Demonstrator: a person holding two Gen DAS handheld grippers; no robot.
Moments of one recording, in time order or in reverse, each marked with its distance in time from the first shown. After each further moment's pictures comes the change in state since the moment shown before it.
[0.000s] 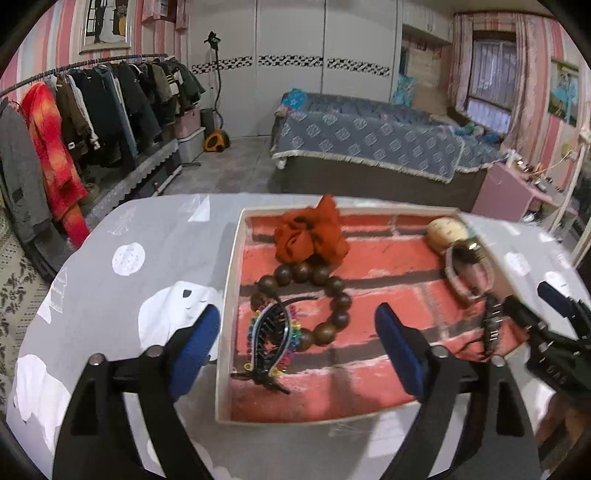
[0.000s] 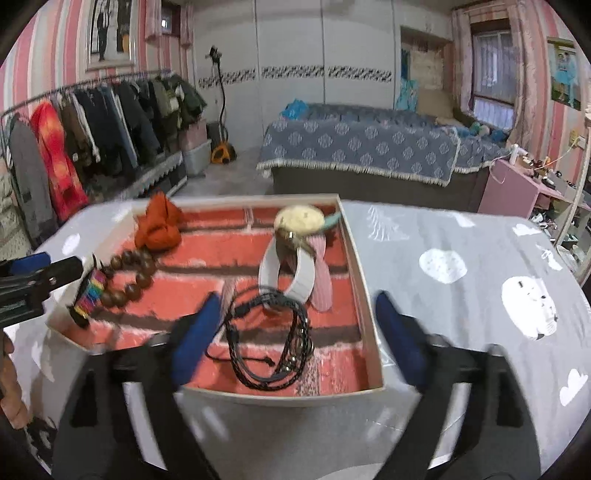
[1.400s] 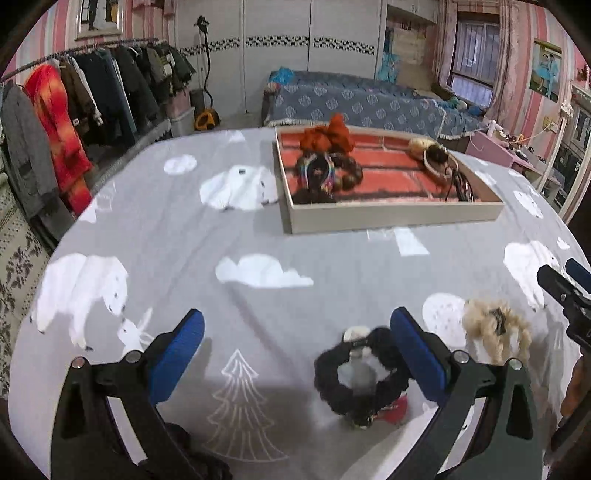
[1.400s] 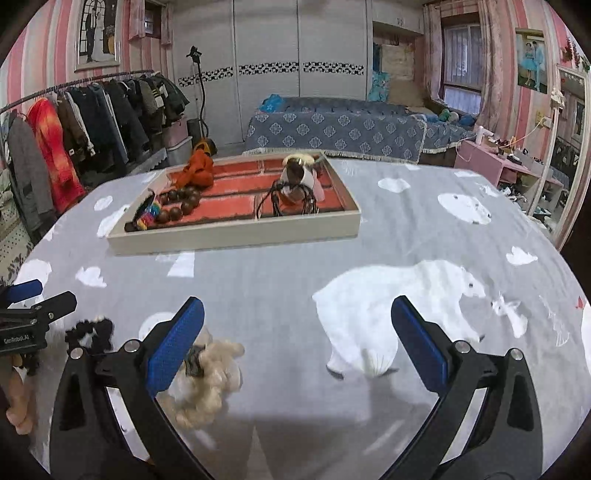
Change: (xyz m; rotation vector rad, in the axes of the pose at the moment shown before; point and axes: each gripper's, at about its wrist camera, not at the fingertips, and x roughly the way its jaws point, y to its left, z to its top) left arm -0.092 0.052 -0.126 0.049 0.101 -0.043; right arm -0.138 0.047 -0.104 0.049 0.052 -0.088
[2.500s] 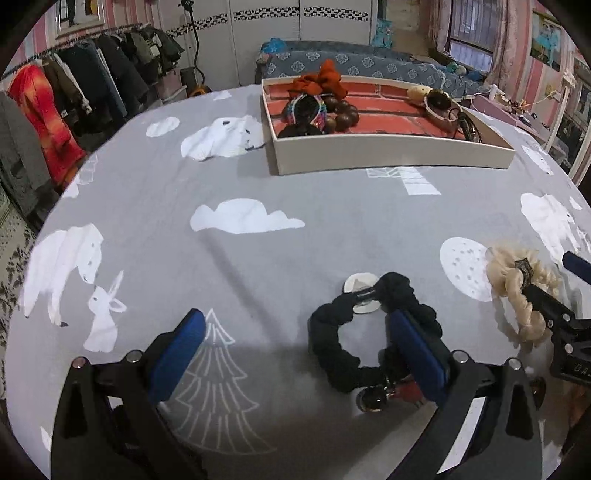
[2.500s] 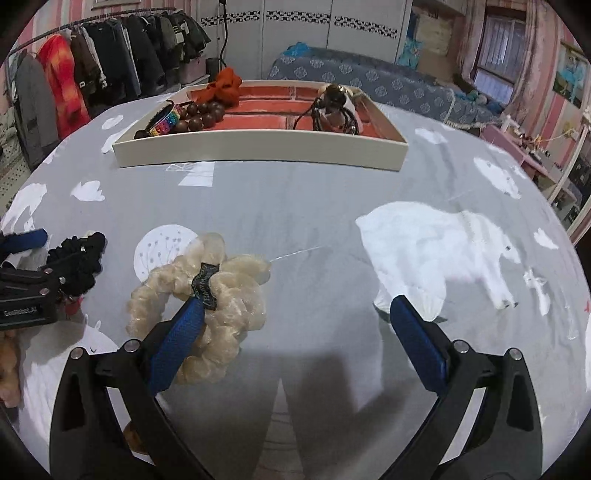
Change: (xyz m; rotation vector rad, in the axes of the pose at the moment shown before) left arm 0.034 -0.010 -0.026 0.043 0.123 0.011; right arm 0.036 0.026 -0.031 -0.126 0.214 0.014
